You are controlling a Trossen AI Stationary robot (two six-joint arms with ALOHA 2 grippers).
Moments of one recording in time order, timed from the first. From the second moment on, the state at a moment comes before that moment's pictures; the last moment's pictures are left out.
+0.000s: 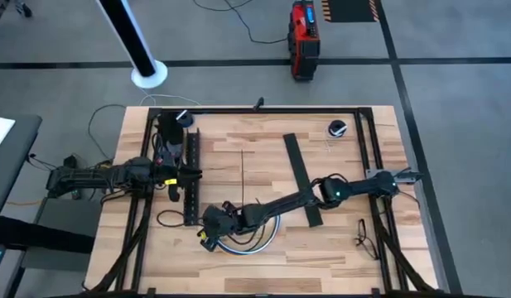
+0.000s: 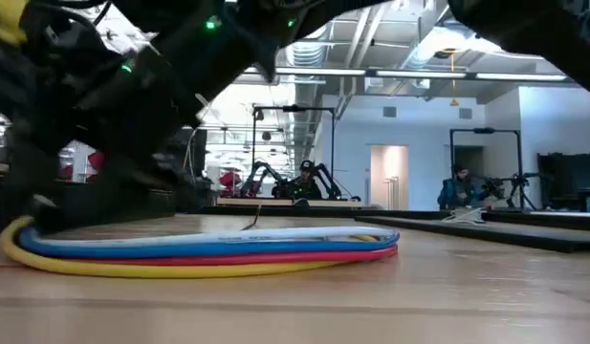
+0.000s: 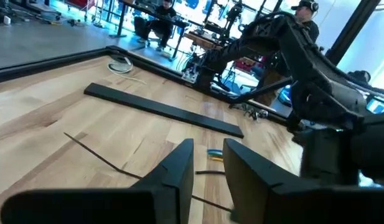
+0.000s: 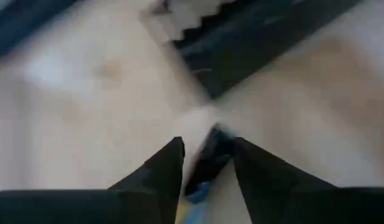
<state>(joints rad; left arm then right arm) 0.04 0.11 0.03 -0.01 -0.08 -0.37 0.27 2.70 2.29 -0.33 0.20 0.74</state>
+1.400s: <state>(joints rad) 0.04 0.10 0.03 -0.02 -0.08 -0.36 0.14 2.43 2.29 -0.82 0.25 0.33</state>
